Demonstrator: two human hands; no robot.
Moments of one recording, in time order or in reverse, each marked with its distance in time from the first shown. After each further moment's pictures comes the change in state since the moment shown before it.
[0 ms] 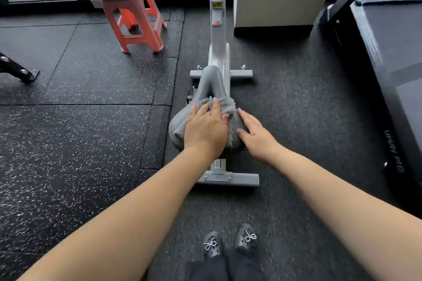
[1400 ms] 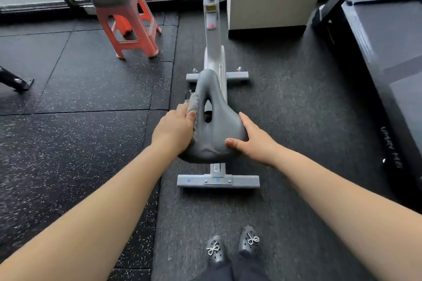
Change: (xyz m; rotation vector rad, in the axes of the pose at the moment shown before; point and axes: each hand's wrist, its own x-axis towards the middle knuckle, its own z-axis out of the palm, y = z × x) left_hand 0.018 -0.068 -0.017 -0.241 -0.167 -0.211; right_hand 0.001 -0.001 -0.006 -0.022 -0.047 0.083
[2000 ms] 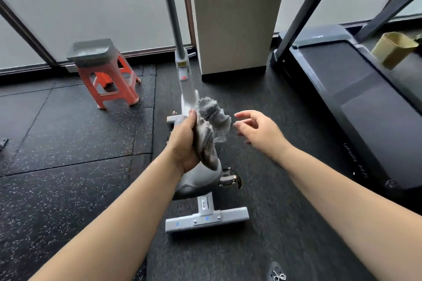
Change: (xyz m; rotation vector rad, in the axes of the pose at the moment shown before) left_hand -0.037 0.127 -0.062 -1.563 -0.532 -0.060; right_hand -0.046 -0.038 -0.098 0.331 0.441 -0.163
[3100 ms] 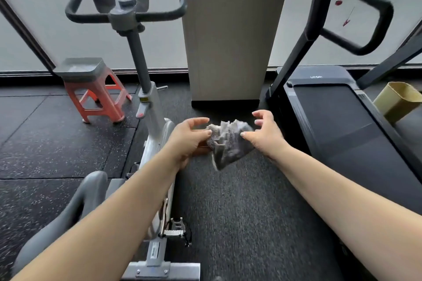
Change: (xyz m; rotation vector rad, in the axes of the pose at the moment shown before) left_hand 0.212 0.004 0.220 0.449 0.222 0.219; right_hand 0.220 0.039 -0.255 -0.157 0.057 -0.009
